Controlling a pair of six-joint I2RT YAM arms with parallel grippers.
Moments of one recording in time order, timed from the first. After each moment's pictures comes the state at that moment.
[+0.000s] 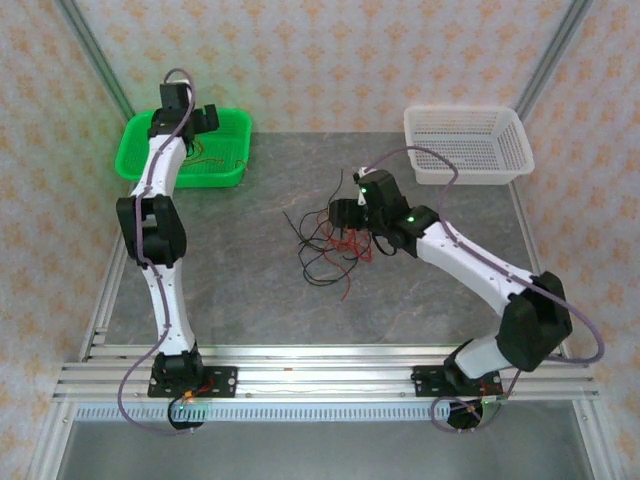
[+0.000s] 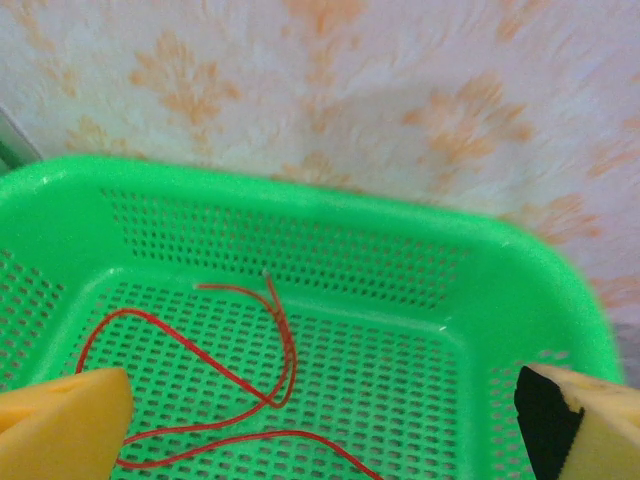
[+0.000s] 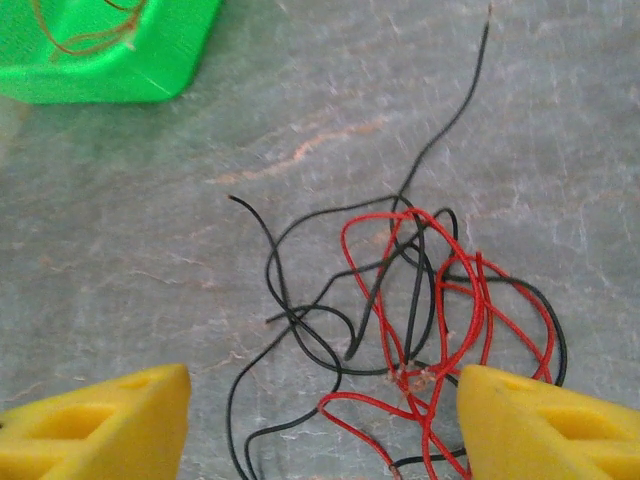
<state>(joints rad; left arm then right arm) 0.15 2.26 2.17 -0.44 -0.10 -0.11 0.63 1.47 1.16 -0.41 0.02 0.51</state>
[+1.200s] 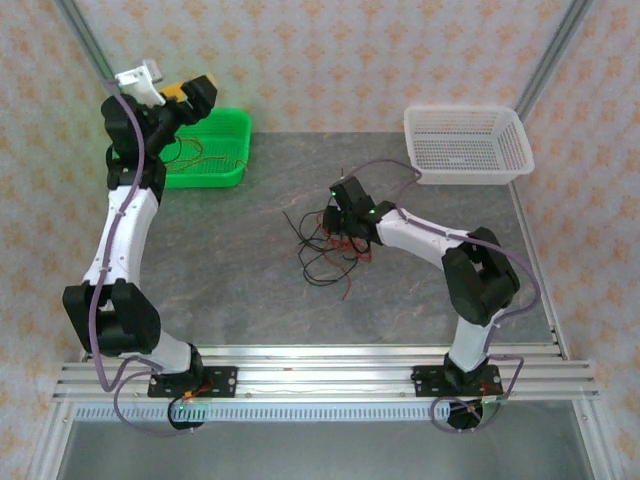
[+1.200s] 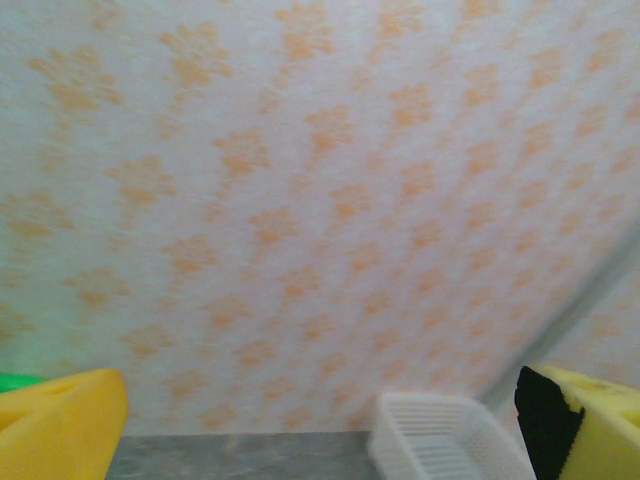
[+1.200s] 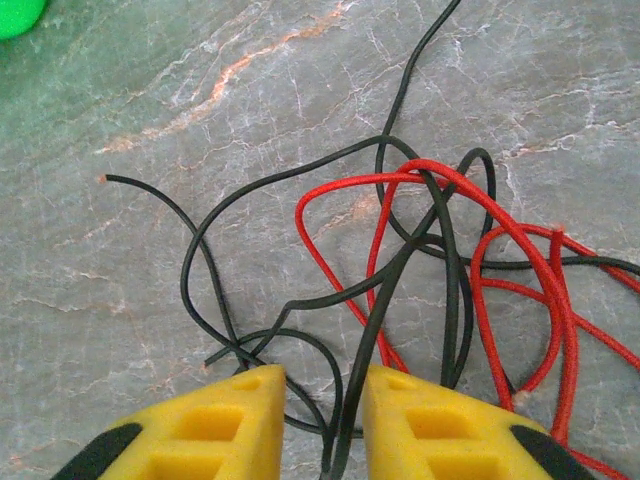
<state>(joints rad) 0.16 1.50 1.41 0.23 0.52 -0.63 0.64 1.81 1.26 -0.33 0.01 0.62</state>
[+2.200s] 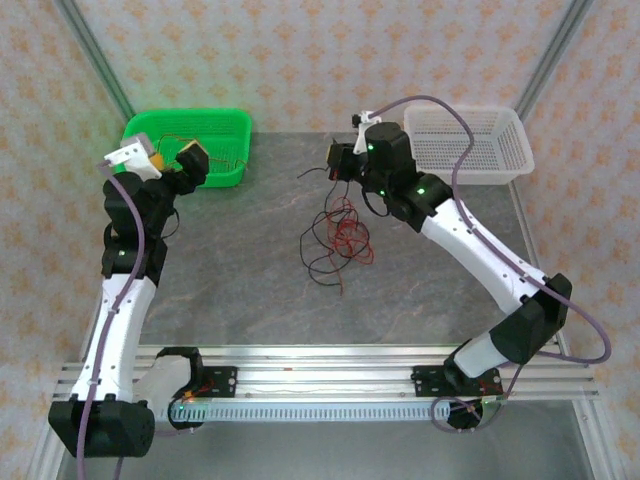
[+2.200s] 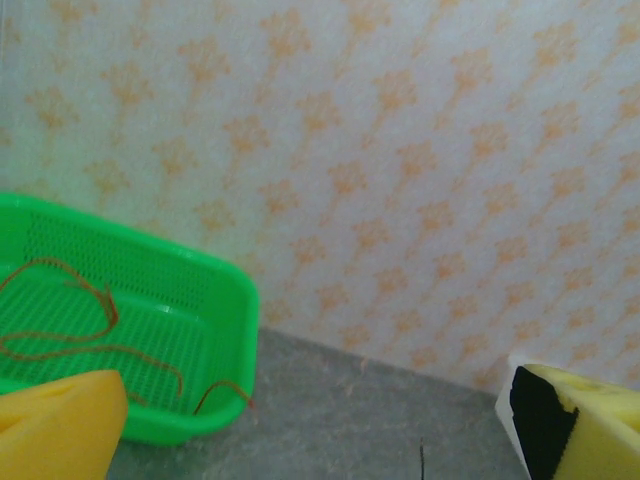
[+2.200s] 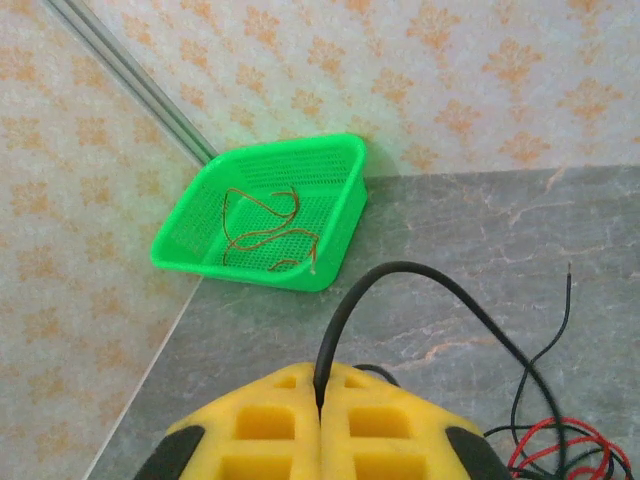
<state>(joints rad) 0.09 0.97 0.98 -0.08 0.10 -0.45 0.64 1.50 1.56 -0.40 0.01 0.50</state>
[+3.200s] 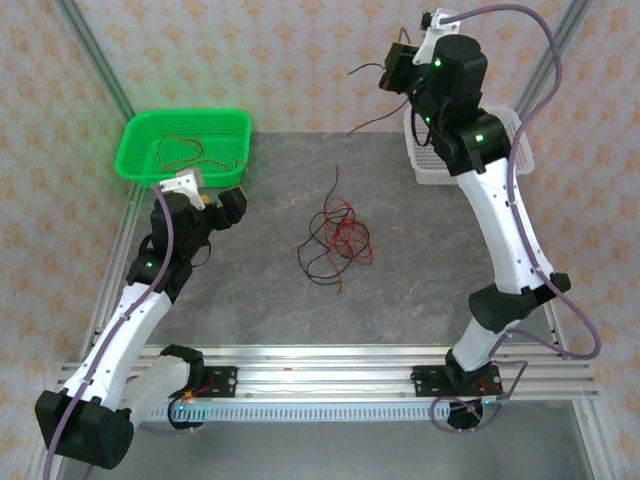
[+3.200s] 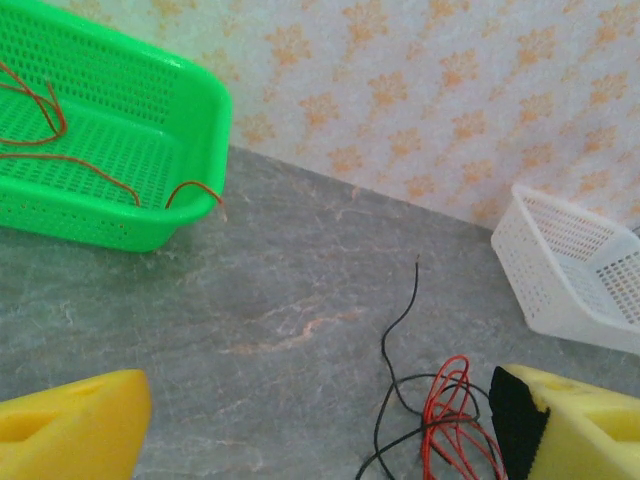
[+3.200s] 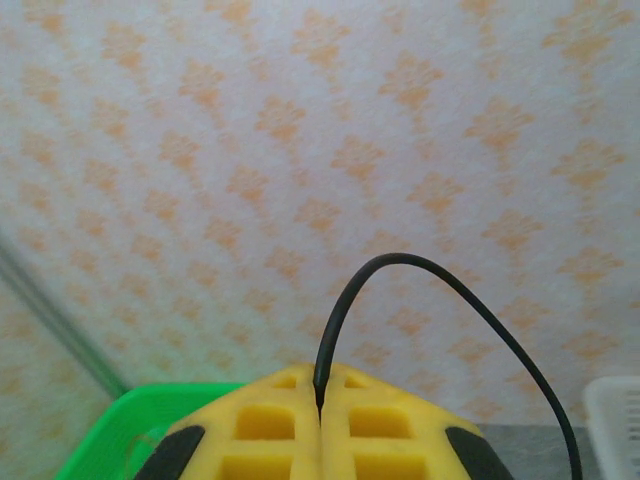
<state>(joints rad) -0.17 0.92 0.80 -0.21 0.00 -0.48 0.41 1.72 2.28 -0.60 0.16 0.32</state>
